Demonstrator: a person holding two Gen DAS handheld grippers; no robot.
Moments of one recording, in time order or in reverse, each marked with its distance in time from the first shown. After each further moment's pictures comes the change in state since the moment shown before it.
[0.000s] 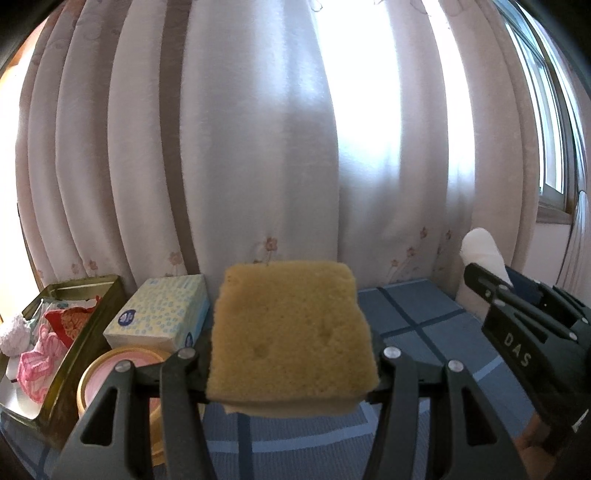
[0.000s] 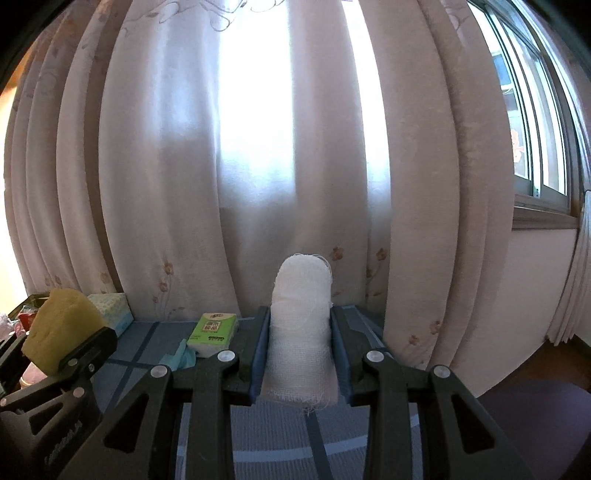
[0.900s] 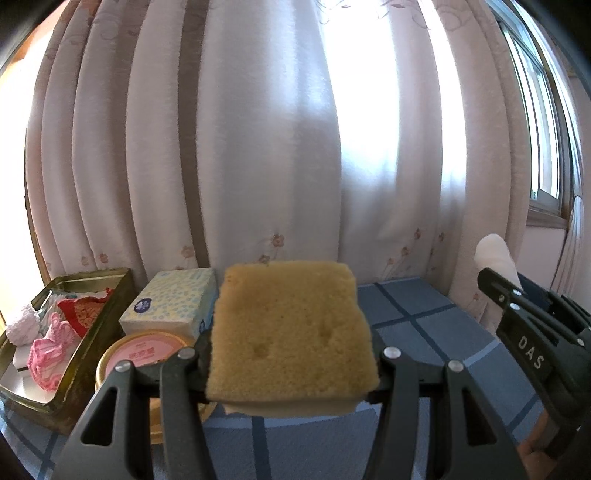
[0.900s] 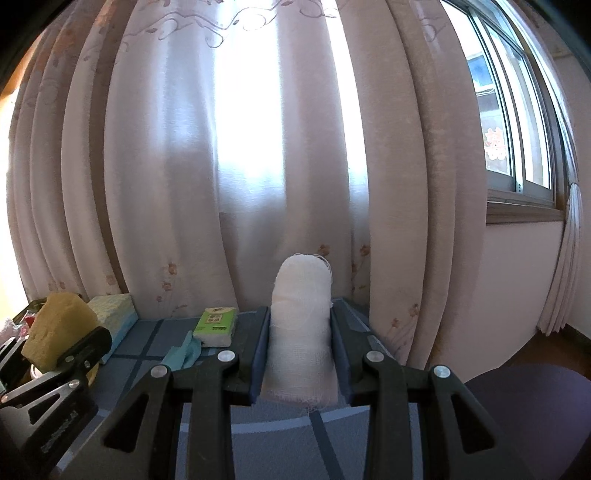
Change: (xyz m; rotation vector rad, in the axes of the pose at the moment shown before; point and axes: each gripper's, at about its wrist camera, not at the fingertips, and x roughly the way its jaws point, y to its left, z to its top) left arm -0.020 0.007 -0.007 -0.024 -0.013 0.000; right arm -0.034 0.006 -0.011 0.035 -0.020 -0.043
